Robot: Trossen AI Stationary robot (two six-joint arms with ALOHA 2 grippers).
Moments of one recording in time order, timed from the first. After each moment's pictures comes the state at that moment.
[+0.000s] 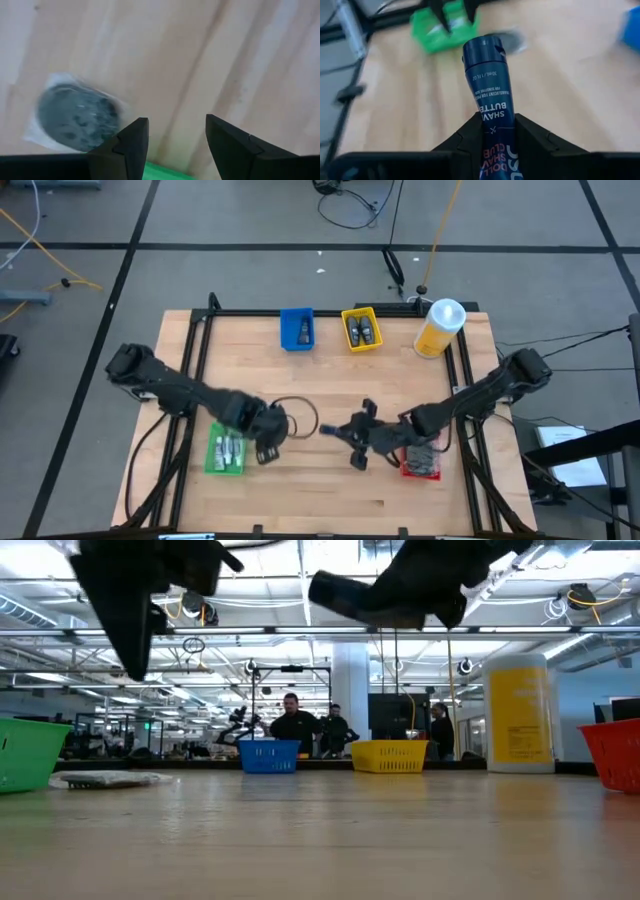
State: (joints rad) left arm -0.35 1.56 1.17 -0.94 -0.02 -0.74; right arm 0.43 1.55 0.95 -0.03 0.46 0.51
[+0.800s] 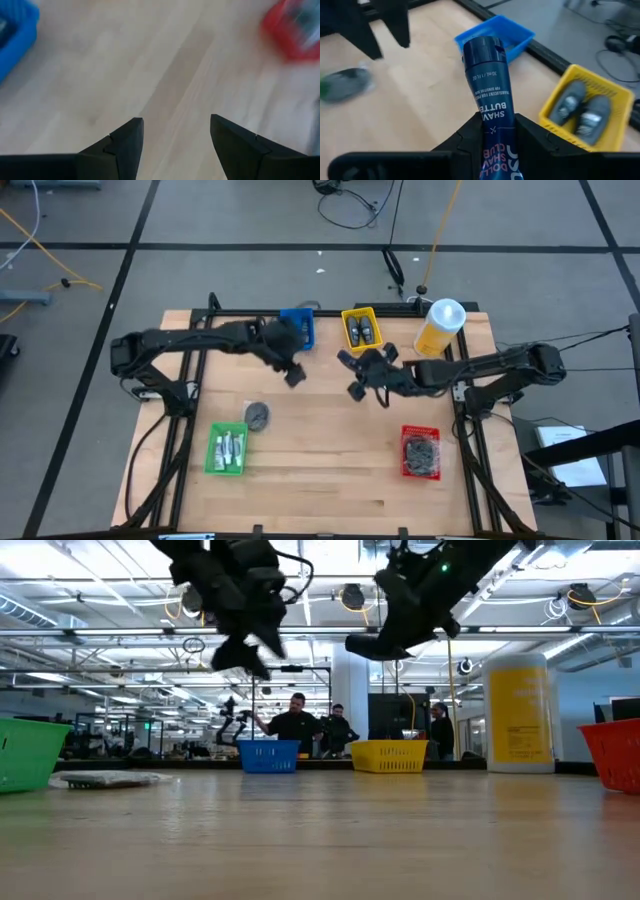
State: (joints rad) left arm 0.30 1.53 1.17 -0.62 0.27 -0.40; right arm 0.04 1.38 0.96 -0.28 0.61 0.45
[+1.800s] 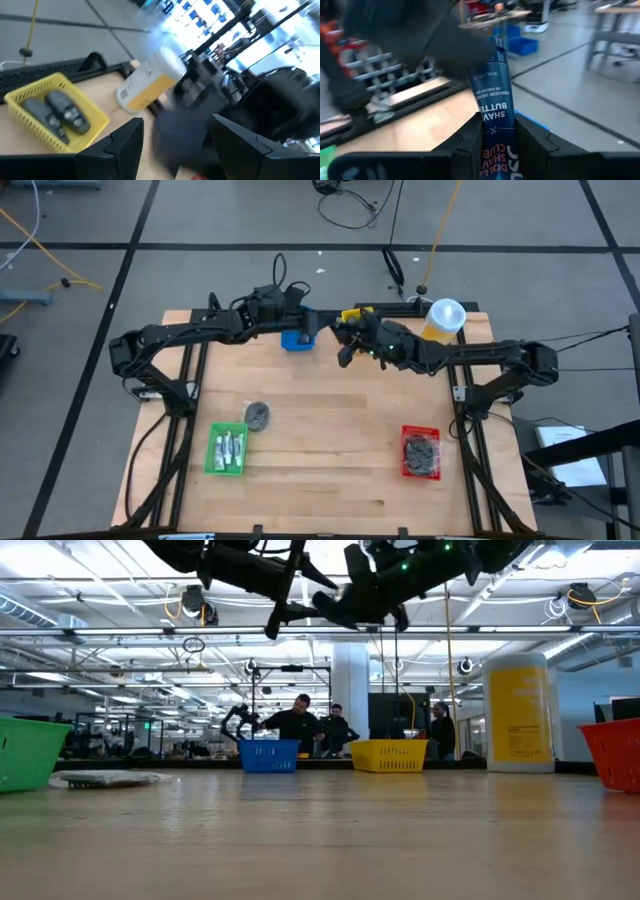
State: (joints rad) left arm 0.42 1.53 1.17 0.18 0.17 -0.75; right arm -0.21 1.43 0.96 0.31 0.37 0.19
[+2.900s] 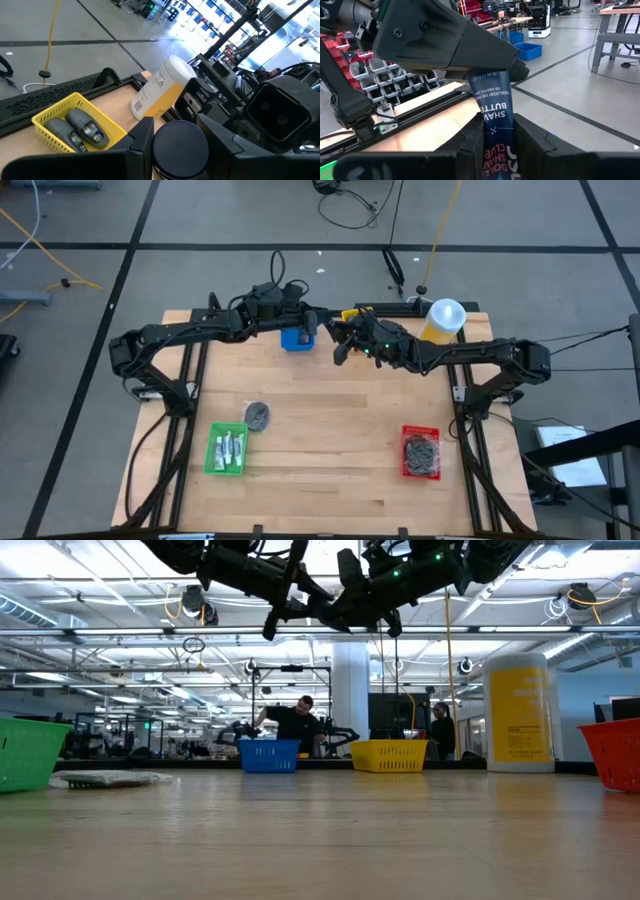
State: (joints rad) left arm 0.43 1.53 1.17 0.19 0.13 -0.63; right arm -0.24 1.49 0.96 0.42 0.33 0.22
